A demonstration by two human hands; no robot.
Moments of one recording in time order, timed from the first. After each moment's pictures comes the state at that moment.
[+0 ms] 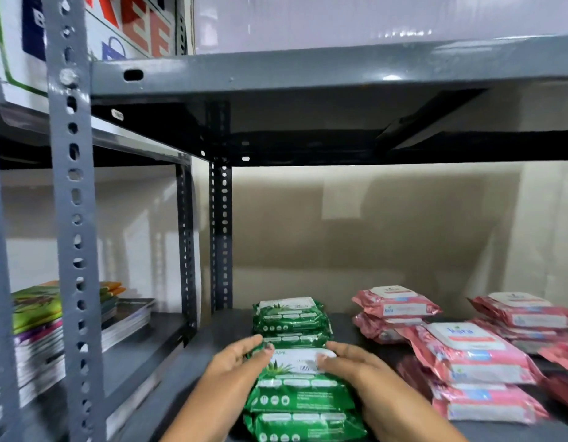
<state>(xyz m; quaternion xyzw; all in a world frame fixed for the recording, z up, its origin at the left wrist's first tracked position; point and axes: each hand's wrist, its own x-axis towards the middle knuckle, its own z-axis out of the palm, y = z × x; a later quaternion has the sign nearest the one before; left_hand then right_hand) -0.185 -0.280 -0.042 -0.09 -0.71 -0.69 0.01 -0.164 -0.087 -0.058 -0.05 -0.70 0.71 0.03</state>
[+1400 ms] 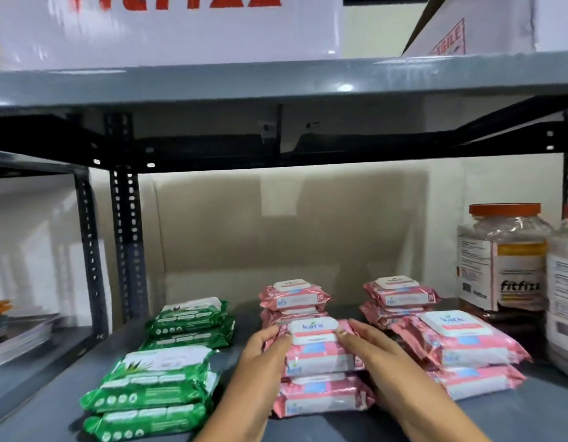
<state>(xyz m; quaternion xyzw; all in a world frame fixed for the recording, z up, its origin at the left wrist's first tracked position) -0.120 -0.078 -0.034 -0.06 -0.60 -0.79 -0.08 -0.069 0.084 -0.045 -0.10 -0.67 0.72 0.16</state>
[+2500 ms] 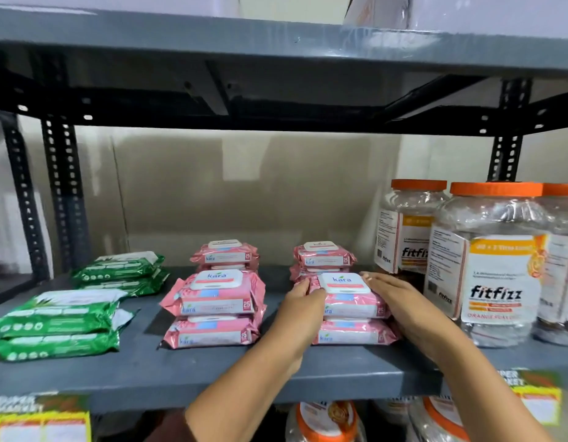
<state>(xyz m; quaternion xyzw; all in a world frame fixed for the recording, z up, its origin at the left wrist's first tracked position) -0.043 0.089 -0.033 -0.16 -0.69 -0.69 -0.16 0.001 0.262 -0.032 -0.11 -0.74 0.65 0.16</state>
